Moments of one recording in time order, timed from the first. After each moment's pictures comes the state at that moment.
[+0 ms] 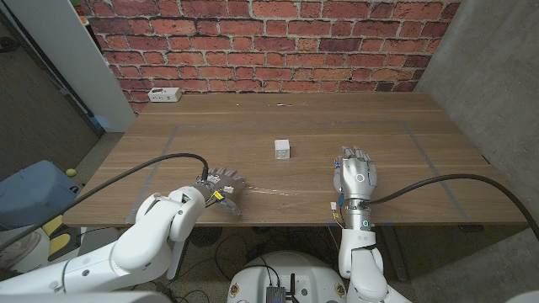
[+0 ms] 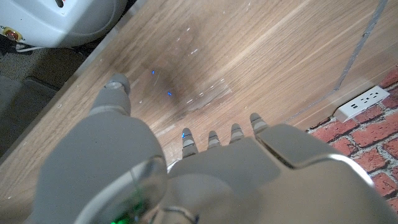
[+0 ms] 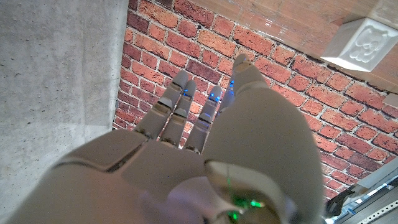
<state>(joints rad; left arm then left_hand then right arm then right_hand) 1.17 1.11 0.68 -2.49 1.11 0.85 -0.64 0.75 -0.10 0.27 -0.15 0.33 0.01 -0.19 0.18 0.19 -0.17 0.01 0.19 0.19 -0.17 0.17 0.18 0.18 -0.18 0.21 0.23 0.19 -1.27 -0.53 -0.78 -1.95 -1.08 -0.94 -0.77 1.17 0.12 0.14 -0.13 0.29 1.13 -0.06 0.32 0.22 0.64 -0.13 0.27 0.22 0.49 -0.05 0.34 0.32 0.56 -0.04 0.27 0.19</state>
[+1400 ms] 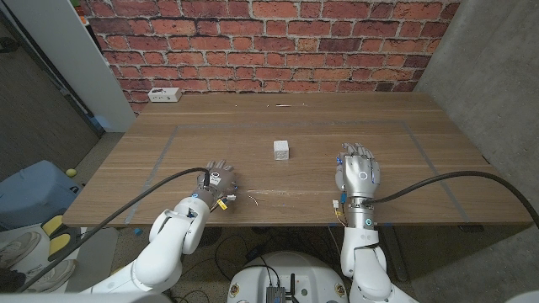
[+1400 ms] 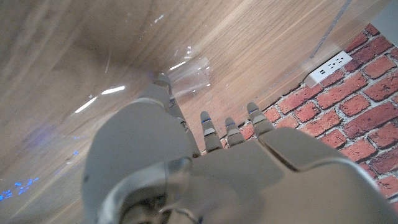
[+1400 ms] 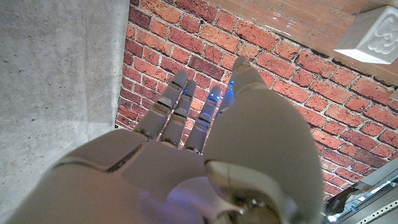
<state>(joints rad) 1.35 0.88 0.55 -2.25 1.26 0.68 -0.33 1.05 0.13 0.33 -0.16 0.18 0.94 -0.12 0.38 0.19 0.20 -0.09 0.27 0.18 0.00 0.01 0.20 0.17 0.04 0.15 0.26 0.18 -1.26 -0.56 -0.79 -1.99 -1.06 -0.97 -0.77 1.15 0.12 0.15 -0.12 0.27 1.12 -0.07 0.30 0.20 0.65 -0.12 0.26 0.22 0.50 -0.05 0.32 0.32 0.57 -0.03 0.27 0.19</state>
